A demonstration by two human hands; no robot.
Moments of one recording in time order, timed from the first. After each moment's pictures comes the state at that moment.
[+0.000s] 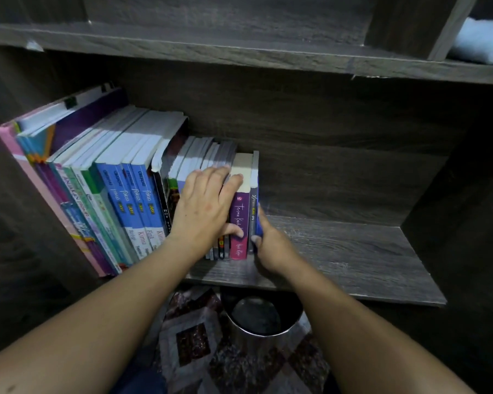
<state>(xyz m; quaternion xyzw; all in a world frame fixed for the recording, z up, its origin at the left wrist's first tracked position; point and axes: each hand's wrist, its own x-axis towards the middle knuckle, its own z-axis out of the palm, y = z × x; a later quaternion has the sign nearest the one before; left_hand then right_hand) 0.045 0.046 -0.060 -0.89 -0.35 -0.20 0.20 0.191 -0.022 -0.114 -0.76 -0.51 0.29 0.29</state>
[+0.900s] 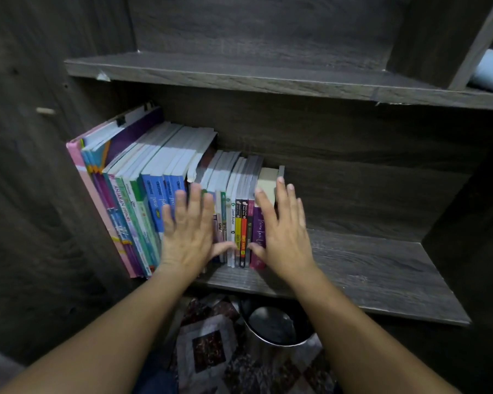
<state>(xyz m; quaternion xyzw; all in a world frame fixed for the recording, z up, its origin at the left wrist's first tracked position) -0.019 0.046 -0.096 -0.78 -0.48 -0.27 0.31 0.157 -0.027 -0.077 -0.71 -0.66 -0.12 0.22</state>
